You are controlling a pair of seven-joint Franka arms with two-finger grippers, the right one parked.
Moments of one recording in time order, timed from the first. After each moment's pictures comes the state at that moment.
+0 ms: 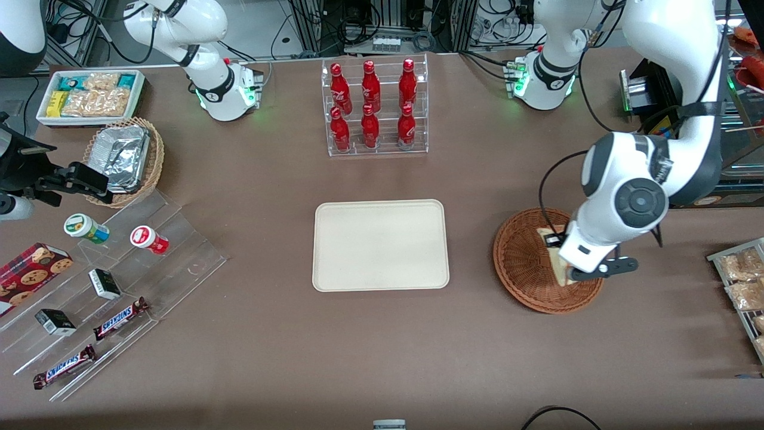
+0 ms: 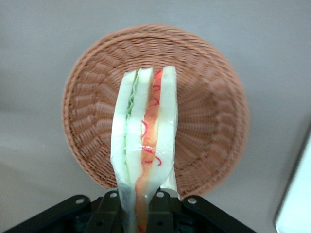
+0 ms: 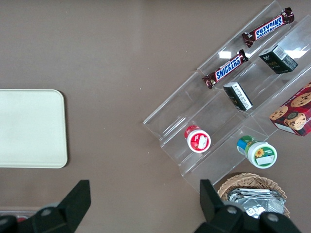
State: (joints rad) arm -0.20 0.31 -0.06 -1.77 0.10 1.92 -0.40
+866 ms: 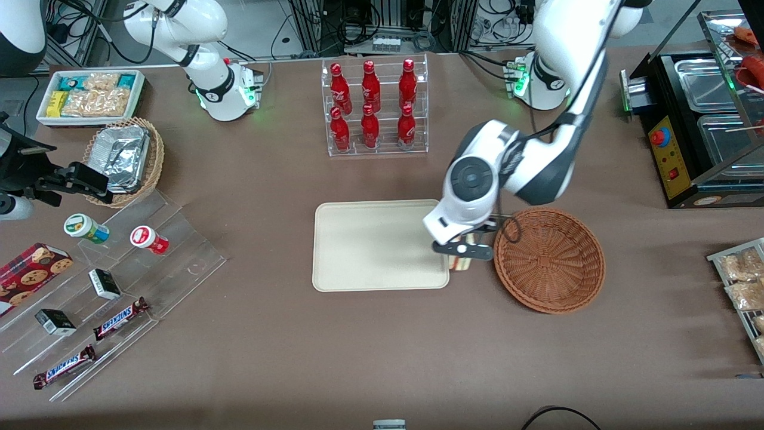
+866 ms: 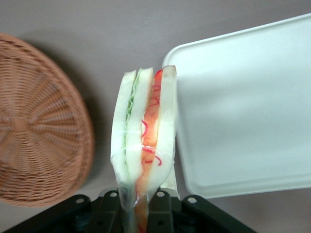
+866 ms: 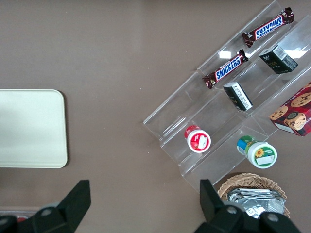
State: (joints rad) arm -0.54 0.51 -0.07 -1.58 0.08 1.92 -0.46
